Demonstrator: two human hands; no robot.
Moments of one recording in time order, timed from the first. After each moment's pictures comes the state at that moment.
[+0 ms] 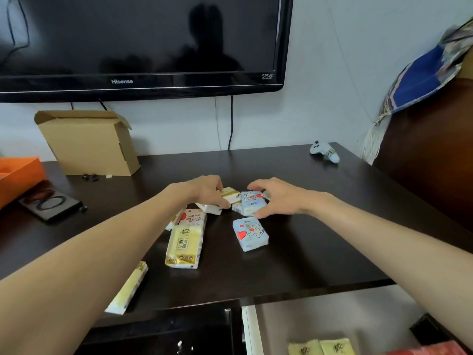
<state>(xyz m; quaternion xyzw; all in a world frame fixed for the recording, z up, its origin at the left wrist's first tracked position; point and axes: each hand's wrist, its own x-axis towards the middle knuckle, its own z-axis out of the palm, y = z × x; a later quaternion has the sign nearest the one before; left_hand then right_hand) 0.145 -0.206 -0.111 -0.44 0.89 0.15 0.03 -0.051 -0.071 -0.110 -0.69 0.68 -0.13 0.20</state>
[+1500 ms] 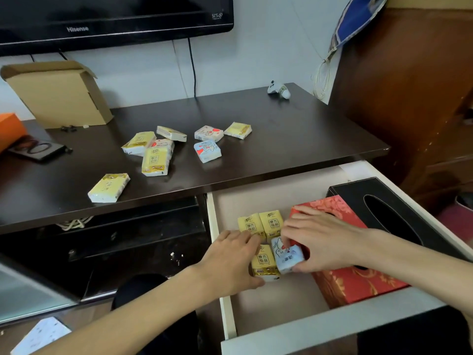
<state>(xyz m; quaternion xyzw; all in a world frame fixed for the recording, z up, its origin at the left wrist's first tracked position) 0.193 0.176 -0.223 -0.20 0.98 0.03 0.00 -0.030 0.276 -0.192 -0.79 0.61 0.05 0.02</state>
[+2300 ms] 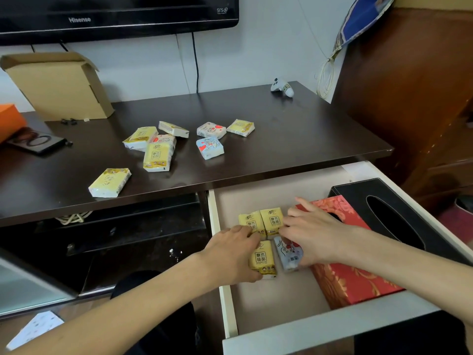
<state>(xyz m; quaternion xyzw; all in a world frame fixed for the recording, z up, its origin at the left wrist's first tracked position) 0.186 0.165 -0.220 -0.20 0.98 0.04 0.04 -0.015 0.256 -0.193 -0.76 0.61 0.22 -0.02</state>
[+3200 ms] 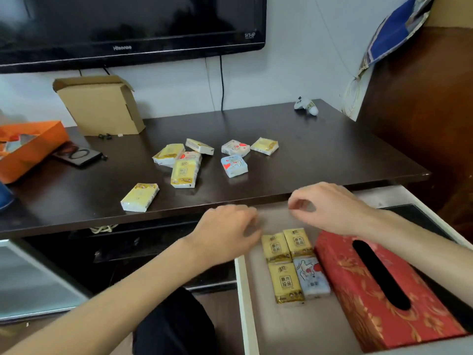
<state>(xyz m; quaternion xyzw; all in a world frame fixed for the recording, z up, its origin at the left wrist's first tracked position) 0.209 0.113 -0.150 -0.28 0.95 0.03 -0.10 -0.032 0.198 -0.135 -0.70 0.70 -0.13 0.04</state>
